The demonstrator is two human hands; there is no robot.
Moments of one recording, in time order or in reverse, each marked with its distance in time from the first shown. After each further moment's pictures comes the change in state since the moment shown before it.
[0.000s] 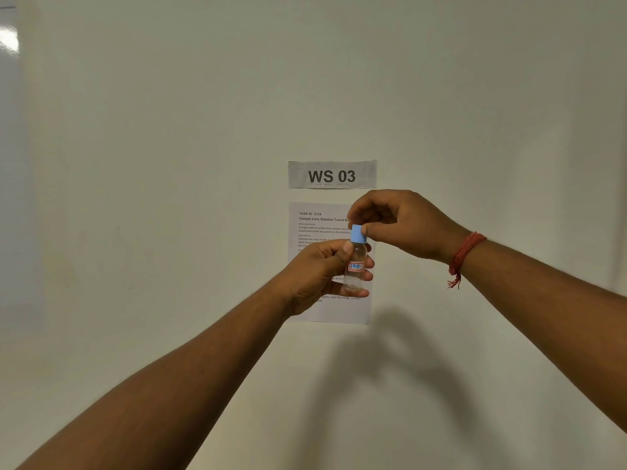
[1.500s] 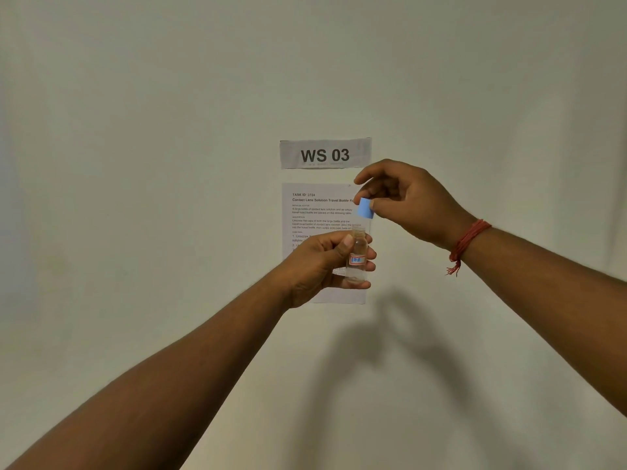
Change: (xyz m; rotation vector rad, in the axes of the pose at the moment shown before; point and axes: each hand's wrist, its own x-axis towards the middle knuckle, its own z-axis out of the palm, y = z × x) left_hand -0.003 -0.016 0.008 -0.042 -0.047 -0.024; right_hand -0.016 0.005 -0.001 0.071 0.136 0.047
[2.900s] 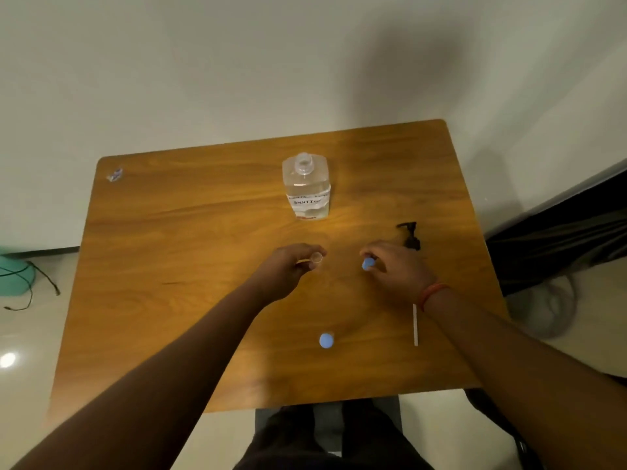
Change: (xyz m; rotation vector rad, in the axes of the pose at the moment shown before) left_hand -0.324 -0.452 0.071 0.541 -0.198 -0.722; right_hand -0.580 0.190 0.283 -0.021 -0.733 0.844
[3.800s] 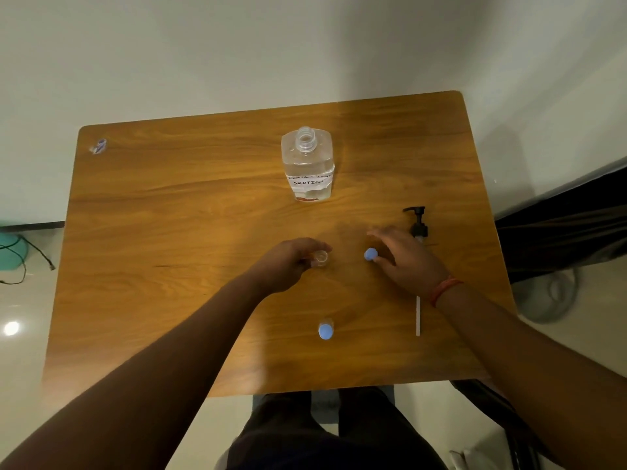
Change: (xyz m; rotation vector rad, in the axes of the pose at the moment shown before) left_hand 0.014 -0.037 0.019 0.053 -0.142 -0.045; right_hand -0.003 0.025 0.015 -0.045 0.000 -0.023
